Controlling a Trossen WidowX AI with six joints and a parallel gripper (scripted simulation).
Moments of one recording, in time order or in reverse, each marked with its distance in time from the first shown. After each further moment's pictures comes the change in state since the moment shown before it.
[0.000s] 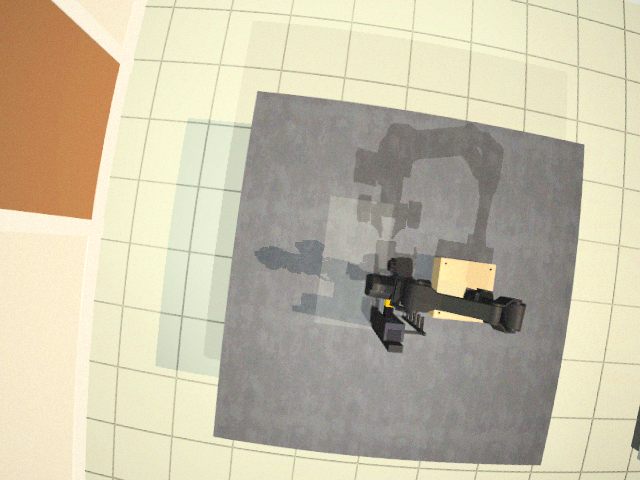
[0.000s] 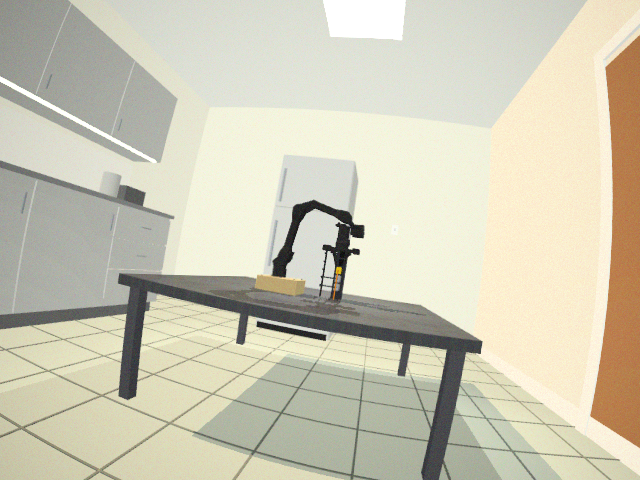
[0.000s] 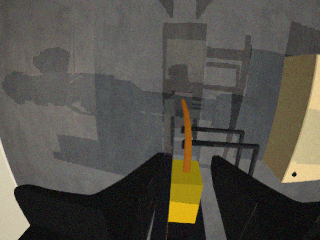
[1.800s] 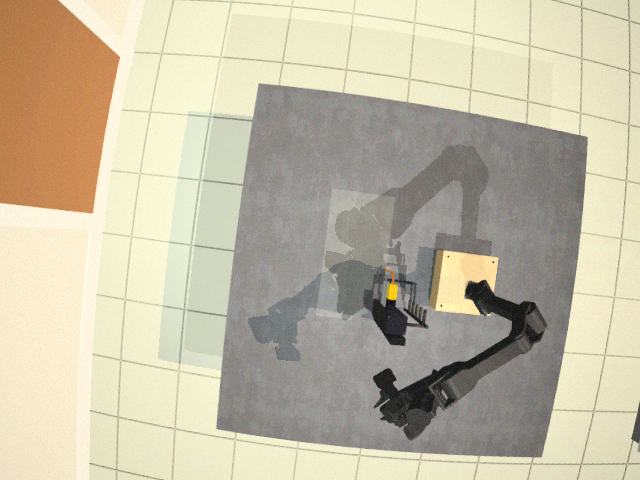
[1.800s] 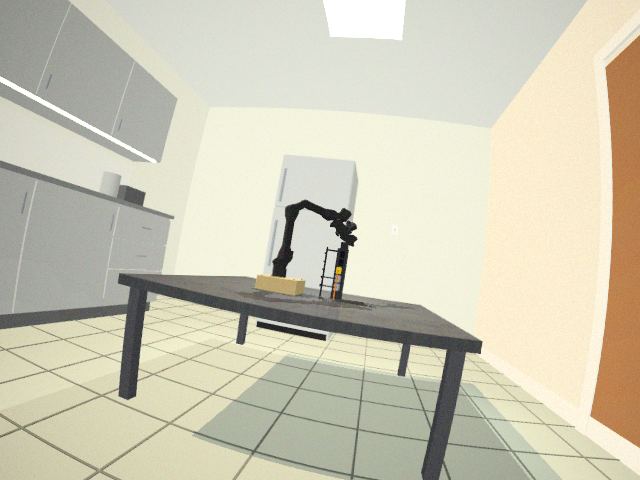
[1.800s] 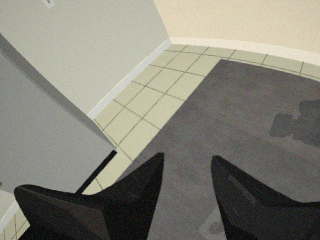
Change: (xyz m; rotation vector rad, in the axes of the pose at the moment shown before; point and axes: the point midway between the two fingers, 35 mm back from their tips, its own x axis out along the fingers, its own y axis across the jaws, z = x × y) arm -0.138 0.013 -0.343 -1.834 -0.095 1.163
